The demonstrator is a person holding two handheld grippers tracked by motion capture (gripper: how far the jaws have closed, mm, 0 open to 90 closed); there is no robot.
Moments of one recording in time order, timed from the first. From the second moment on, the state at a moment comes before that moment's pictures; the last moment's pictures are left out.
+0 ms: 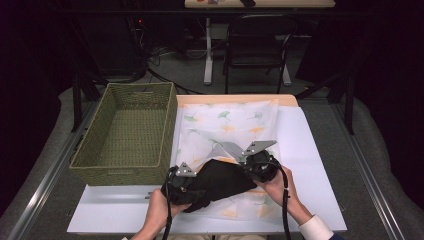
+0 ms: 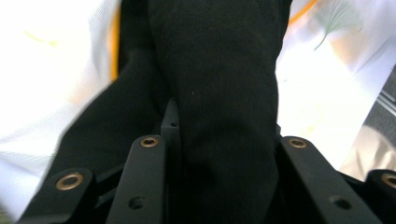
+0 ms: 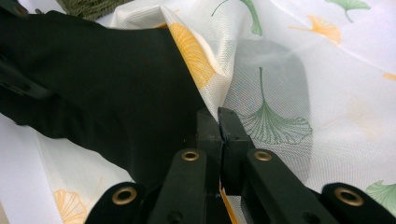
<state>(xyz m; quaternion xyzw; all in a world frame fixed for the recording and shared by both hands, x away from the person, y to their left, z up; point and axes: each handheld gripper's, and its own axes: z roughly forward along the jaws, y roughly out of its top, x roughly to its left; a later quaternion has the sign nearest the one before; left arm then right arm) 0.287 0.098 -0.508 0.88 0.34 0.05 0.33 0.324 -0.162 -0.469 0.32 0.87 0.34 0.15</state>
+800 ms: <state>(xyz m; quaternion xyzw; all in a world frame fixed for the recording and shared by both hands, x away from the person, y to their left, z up) 0.306 0.068 -0.514 0.92 0.28 0.04 0.27 0.324 -0.161 -0.469 0.32 0.87 0.34 0.15</state>
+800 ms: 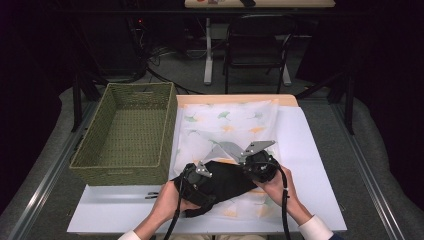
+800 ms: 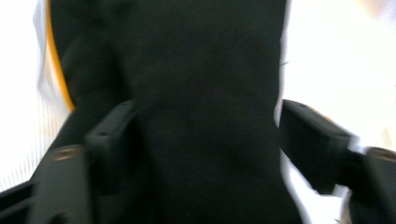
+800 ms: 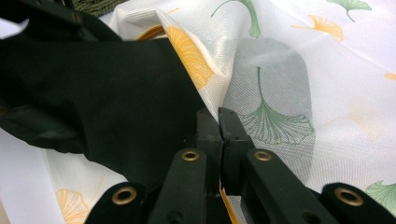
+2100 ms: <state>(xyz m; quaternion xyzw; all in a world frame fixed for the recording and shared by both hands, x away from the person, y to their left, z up) 0.279 0.095 -0.517 0.90 0.31 0.07 0.29 0.320 -0.157 -0.466 0.32 0.87 0.35 0.13</state>
